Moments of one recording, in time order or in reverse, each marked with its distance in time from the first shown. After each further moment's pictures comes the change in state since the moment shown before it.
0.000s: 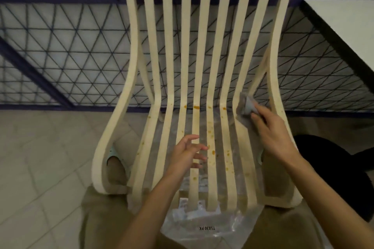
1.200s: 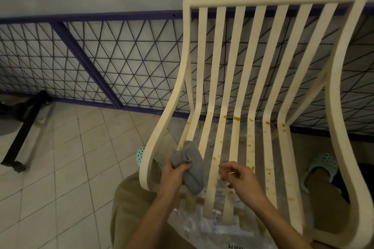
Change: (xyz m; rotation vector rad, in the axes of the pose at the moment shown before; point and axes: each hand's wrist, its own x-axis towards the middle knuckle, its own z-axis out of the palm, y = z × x) left_hand -0.031 -0.027 -0.112 -0.122 0.395 0.054; right_hand -0.058 -0.005 0.162 0.297 -0.406 0.333
